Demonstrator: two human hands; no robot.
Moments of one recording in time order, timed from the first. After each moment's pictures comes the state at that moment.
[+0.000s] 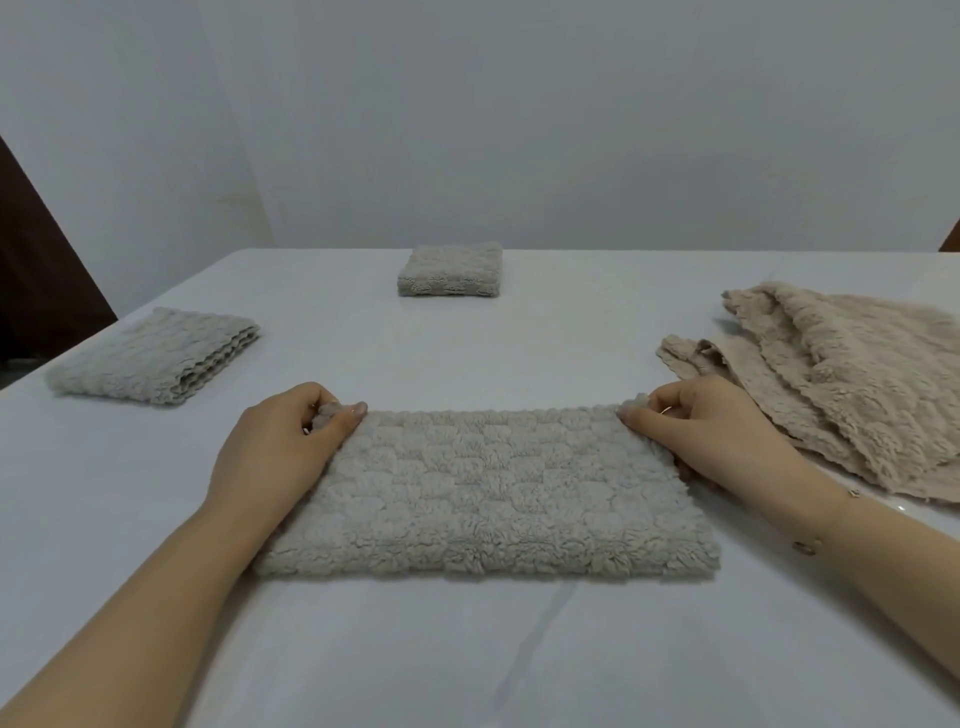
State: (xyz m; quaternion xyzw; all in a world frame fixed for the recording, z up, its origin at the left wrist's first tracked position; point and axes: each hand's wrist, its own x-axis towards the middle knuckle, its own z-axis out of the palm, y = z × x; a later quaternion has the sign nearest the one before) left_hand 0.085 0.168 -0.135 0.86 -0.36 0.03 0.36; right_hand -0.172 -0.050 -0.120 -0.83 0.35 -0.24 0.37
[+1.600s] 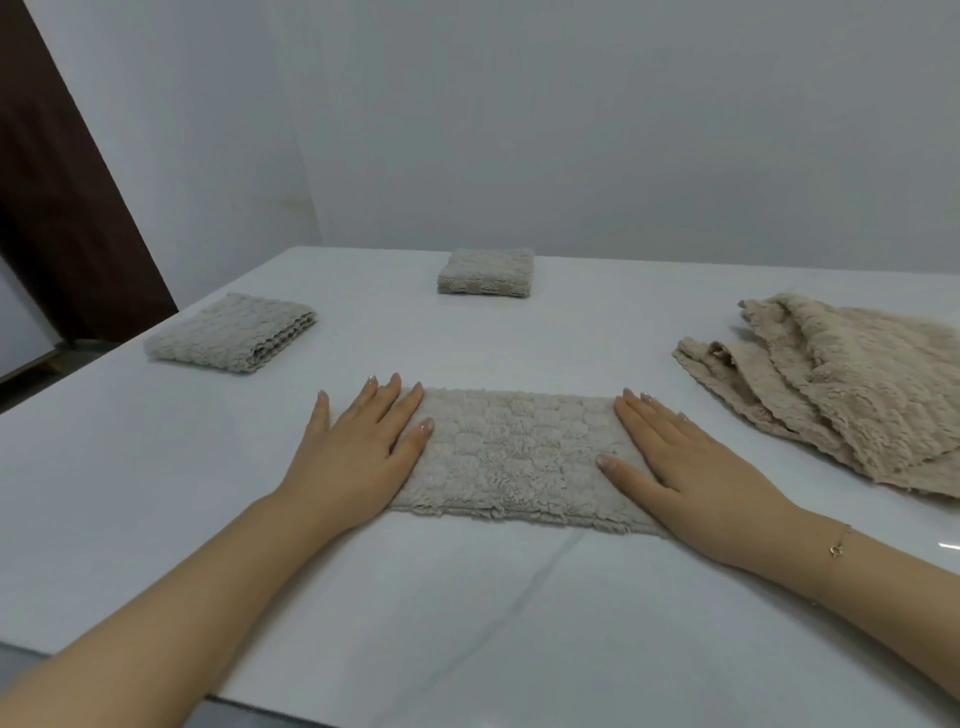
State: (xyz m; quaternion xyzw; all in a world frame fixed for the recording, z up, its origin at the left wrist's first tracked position) left_hand 0.040 0.187 -0.139 0.89 -0.45 -0.01 0.05; right_hand -0.192 -0.008 -0.134 -0.96 0.25 -0.04 0.10
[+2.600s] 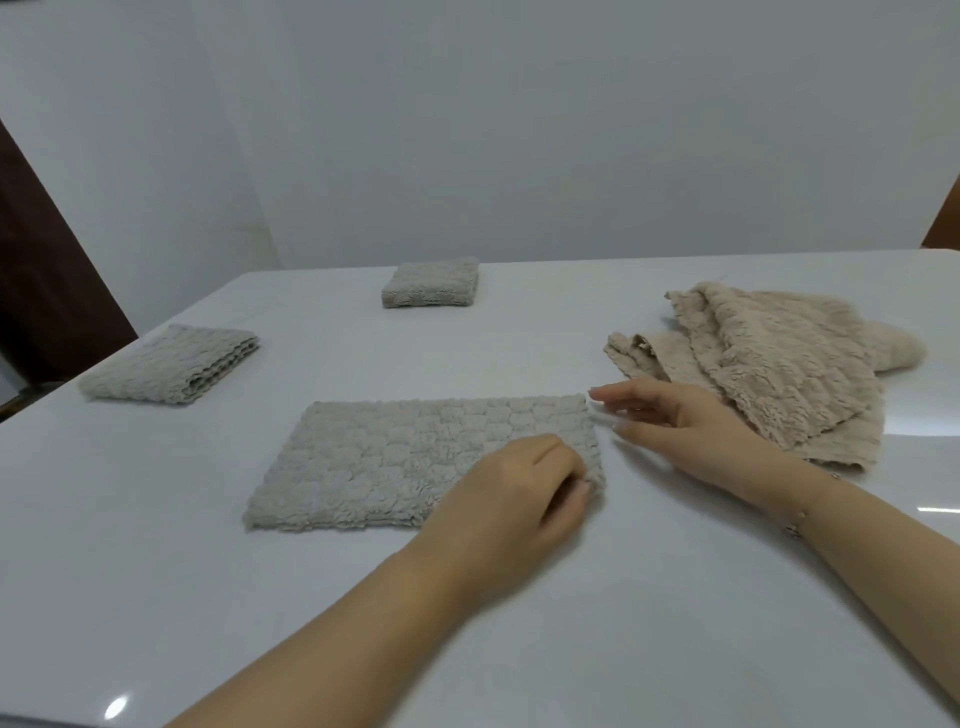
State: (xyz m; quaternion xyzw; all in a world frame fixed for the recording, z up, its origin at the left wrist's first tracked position) left_hand -0.101 0.106 -0.136 0.65 -0.69 0.10 0.30; right_hand -0.229 -0.068 -0.128 -0.84 0.20 -0.21 0.45
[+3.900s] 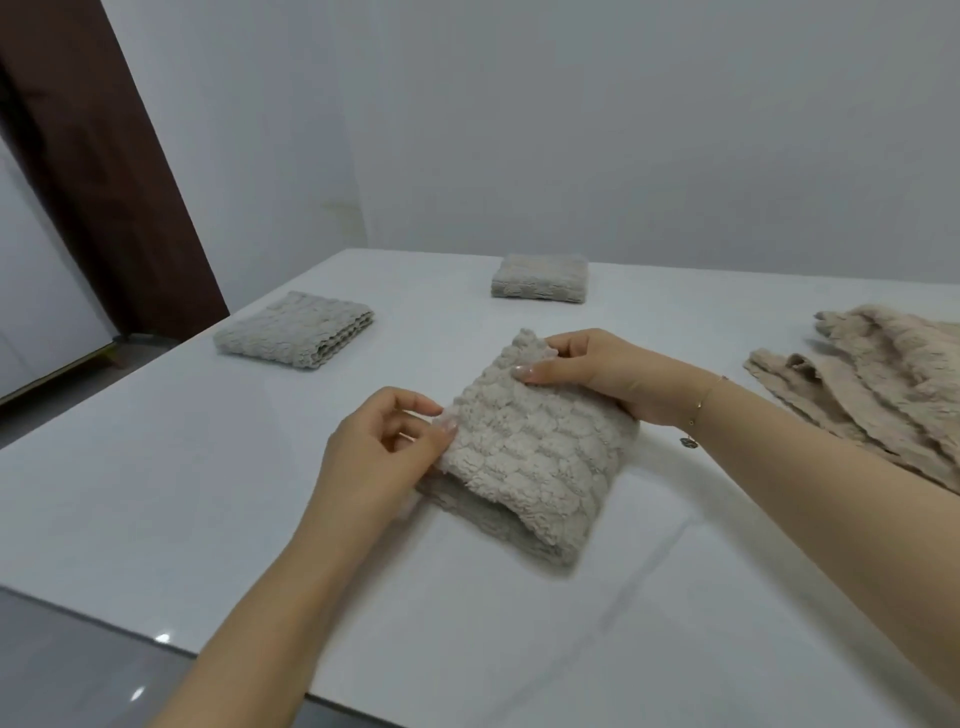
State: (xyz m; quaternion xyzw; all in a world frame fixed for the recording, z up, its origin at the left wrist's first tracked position) left_hand 0.025 0.227 -0.119 0.74 -0.27 -0.11 0.61; right_hand -0.048 0.004 -0.087 -0.79 0.15 -0.01 0.59
